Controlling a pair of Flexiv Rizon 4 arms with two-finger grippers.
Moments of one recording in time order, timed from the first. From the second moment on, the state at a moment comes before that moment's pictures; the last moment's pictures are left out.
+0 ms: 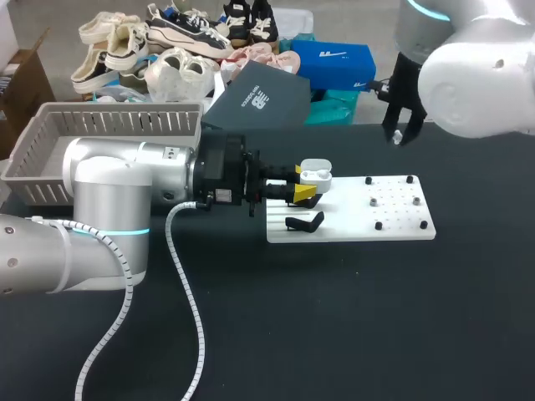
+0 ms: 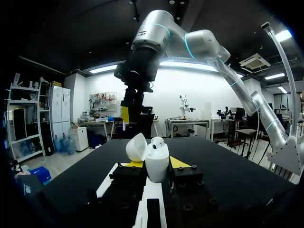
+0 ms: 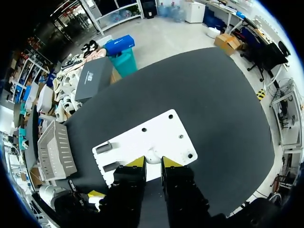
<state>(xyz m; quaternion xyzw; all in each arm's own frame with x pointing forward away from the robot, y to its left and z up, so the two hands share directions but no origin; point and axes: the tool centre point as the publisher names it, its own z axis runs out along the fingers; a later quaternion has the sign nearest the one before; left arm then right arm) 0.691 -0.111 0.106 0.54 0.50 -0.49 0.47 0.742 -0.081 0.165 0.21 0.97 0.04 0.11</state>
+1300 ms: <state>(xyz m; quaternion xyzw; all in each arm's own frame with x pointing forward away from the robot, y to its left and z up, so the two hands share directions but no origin) 0.691 -0.111 0.106 0.54 0.50 -0.49 0.47 0.647 0.015 0.231 -0.04 1.00 0.01 0.06</state>
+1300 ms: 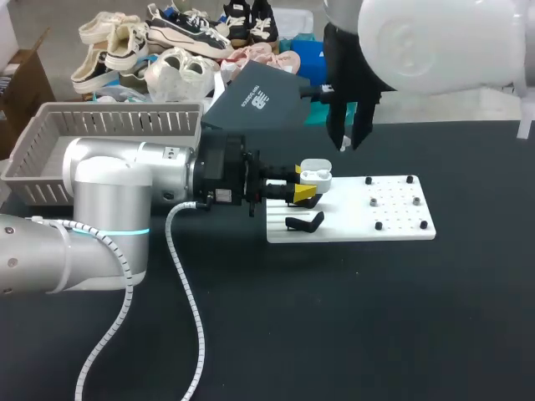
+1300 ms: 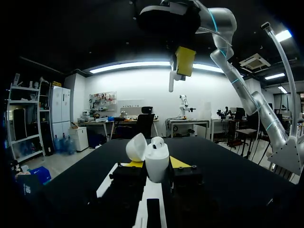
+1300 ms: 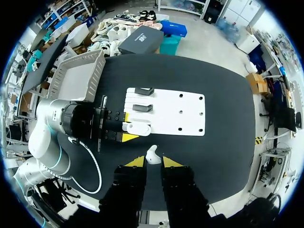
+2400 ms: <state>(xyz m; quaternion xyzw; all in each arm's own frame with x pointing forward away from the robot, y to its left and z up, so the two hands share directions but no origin) 0.691 -0.111 0.106 0.54 0.50 -0.49 0.47 0.640 0.060 0.222 -0.19 0.98 0.03 0.05</state>
